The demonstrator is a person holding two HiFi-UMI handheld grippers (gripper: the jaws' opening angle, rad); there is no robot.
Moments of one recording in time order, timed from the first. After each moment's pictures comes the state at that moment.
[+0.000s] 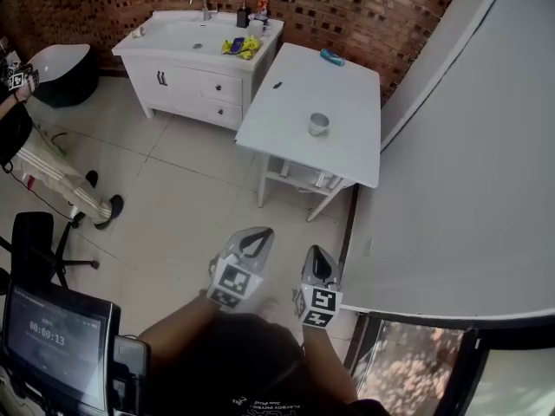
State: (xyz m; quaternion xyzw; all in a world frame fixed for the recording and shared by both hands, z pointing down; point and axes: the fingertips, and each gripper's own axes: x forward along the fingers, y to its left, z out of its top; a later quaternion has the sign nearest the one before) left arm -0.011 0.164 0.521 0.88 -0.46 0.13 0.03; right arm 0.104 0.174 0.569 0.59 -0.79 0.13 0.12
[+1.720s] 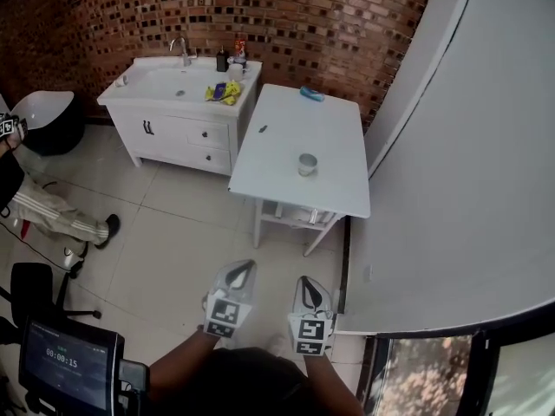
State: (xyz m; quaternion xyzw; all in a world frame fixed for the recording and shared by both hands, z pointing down) left arm -0.083 0.140 0.508 0.86 -0.50 0.12 0.04; right arm 0.043 0.167 0.527 0.59 -0.79 0.06 0.17
